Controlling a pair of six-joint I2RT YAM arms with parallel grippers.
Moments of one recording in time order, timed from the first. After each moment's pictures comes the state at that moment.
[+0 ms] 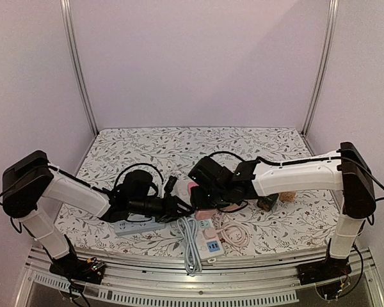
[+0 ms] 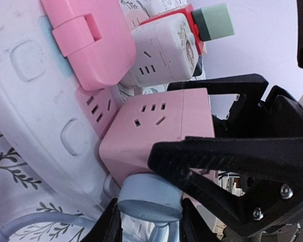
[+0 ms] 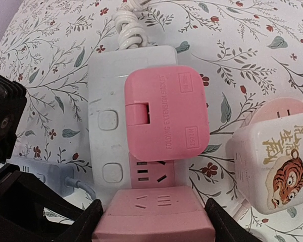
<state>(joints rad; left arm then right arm) -0.87 1.64 0.58 0.54 0.43 -1.02 1.12 1.87 1.35 -0.48 0.31 0.79</state>
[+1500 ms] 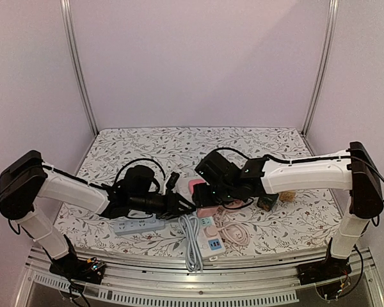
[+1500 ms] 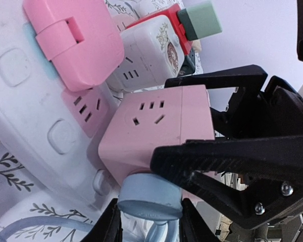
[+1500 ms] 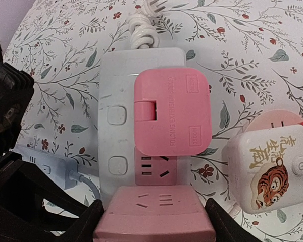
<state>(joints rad) -0.88 1.60 0.63 0.45 0.44 -0.97 1.10 1.80 1.31 -0.44 0.26 0.71</state>
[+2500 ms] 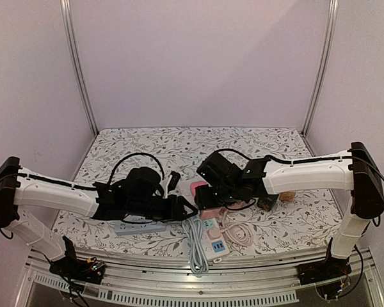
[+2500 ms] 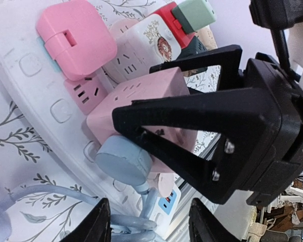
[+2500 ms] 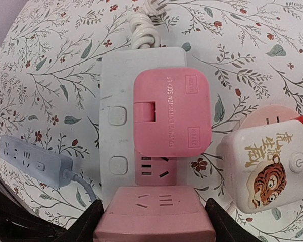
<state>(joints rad) -1.06 1.44 0.71 0.13 0.15 -0.94 1.10 1.79 1.29 -0.46 0.25 0.70</state>
